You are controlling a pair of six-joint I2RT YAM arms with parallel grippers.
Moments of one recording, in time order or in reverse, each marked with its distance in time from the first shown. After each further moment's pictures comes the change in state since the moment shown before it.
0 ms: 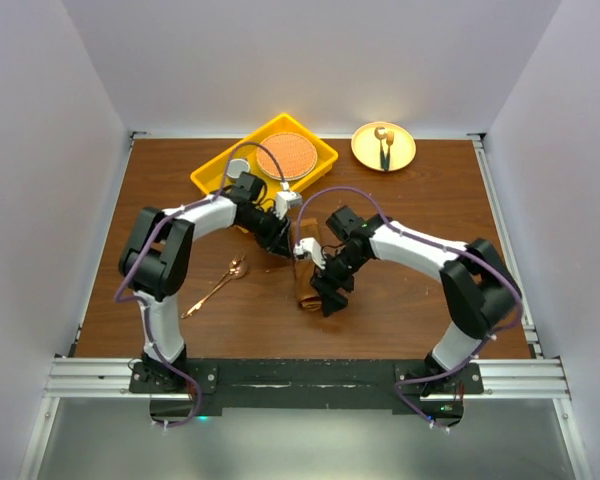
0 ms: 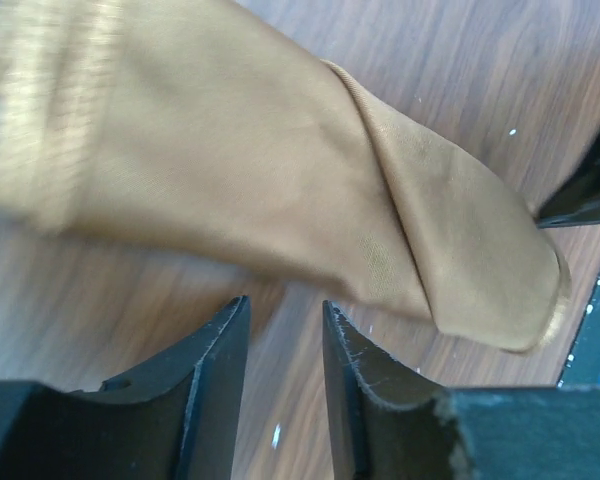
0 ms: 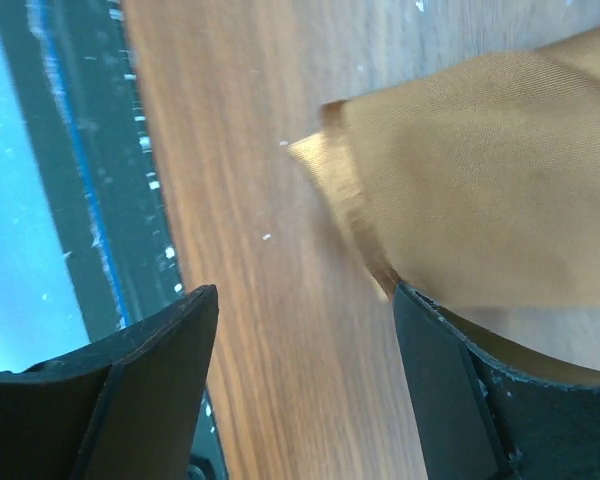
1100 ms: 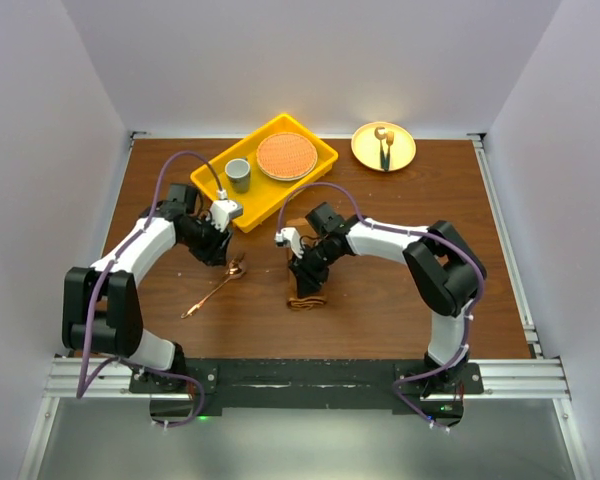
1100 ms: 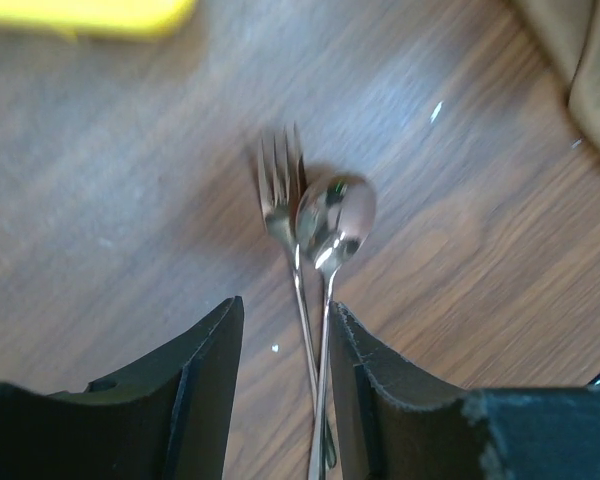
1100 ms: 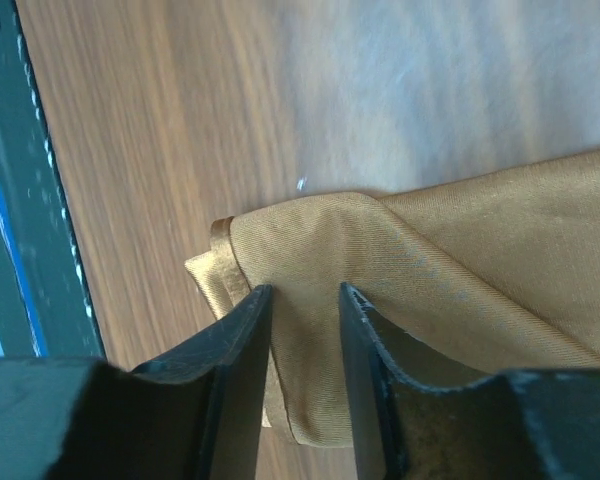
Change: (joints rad) left arm 0.304 -0.483 -0.283 -0.236 -0.293 0.213; right arm 0.035 0.190 0.093 0.272 -0.003 0.145
